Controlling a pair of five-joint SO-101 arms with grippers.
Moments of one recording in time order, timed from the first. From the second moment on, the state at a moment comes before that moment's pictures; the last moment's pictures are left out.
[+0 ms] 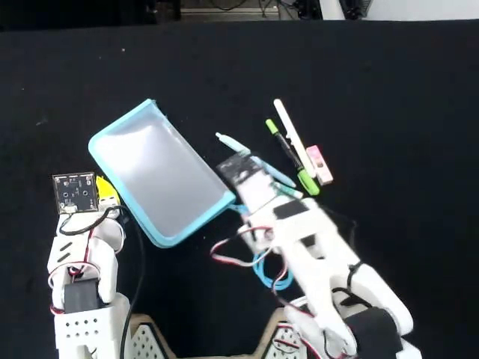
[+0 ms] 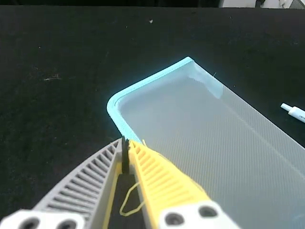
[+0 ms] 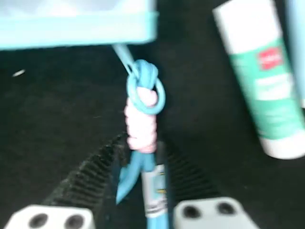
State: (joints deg) left arm -13.5 -103.1 96.1 37.2 -4.1; right arm -19.8 -23.7 65.4 44.7 13.8
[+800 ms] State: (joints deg) left arm -13.5 -103.1 96.1 37.2 -4.1; right arm -10.7 -29.6 59.6 61.6 22.7
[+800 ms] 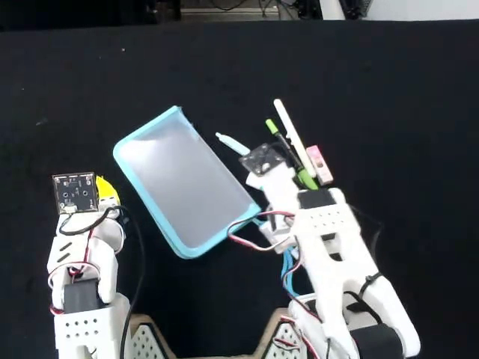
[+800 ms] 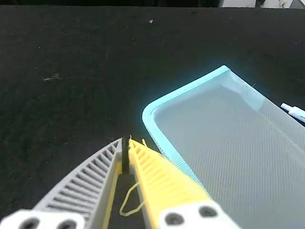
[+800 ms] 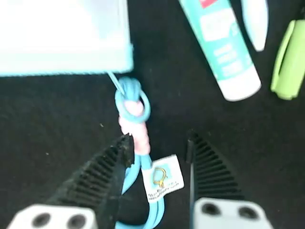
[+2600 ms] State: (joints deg) left arm -6.9 -103.1 96.1 37.6 -3.6; right arm -37.0 -37.0 29.4 76.2 25.0
